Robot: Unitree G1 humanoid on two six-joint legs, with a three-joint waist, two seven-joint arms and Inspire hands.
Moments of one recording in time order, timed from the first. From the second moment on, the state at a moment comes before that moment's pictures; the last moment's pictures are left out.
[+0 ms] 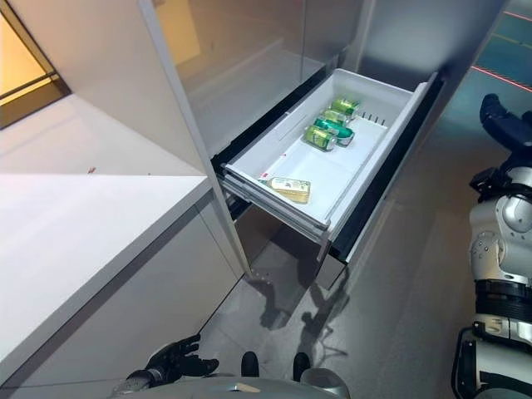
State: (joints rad) left arm 0.10 0.28 -0.16 1.03 -0.23 -0.05 -0.14; right arm -0.33 -0.68 -0.30 0.23 0.75 -0.12 -0.45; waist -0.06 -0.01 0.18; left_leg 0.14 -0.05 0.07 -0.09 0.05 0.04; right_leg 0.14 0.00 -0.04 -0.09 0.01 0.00
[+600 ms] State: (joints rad) left arm -0.05 0.28 -0.21 0.97 -0.29 -0.04 -0.09; right arm -0.38 -0.64 -0.28 0.47 1.04 -0.11 -0.38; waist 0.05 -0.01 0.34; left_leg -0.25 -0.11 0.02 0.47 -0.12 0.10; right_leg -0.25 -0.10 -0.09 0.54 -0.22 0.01
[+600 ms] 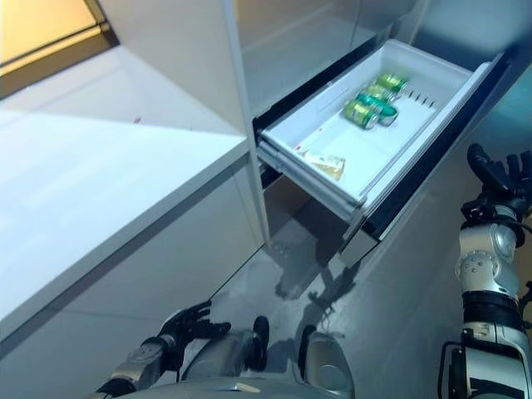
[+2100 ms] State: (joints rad) left arm 0.04 0.28 -0.18 0.96 -0.37 -0.07 -0.08; right arm -0.64 -0.65 -0.15 0.64 1.12 -0.15 -0.16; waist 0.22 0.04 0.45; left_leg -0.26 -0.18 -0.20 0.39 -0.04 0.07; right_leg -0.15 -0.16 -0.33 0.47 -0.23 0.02
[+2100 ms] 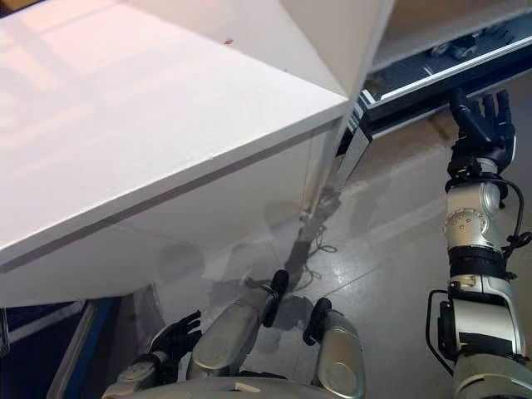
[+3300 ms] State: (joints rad) left arm 0.05 0.36 -0.14 0.96 -0.28 -0.04 -0.09; right arm -0.43 -0.64 -0.10 0.46 0.92 0.03 -0.04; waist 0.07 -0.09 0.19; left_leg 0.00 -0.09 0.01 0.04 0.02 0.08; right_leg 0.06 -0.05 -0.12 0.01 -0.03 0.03
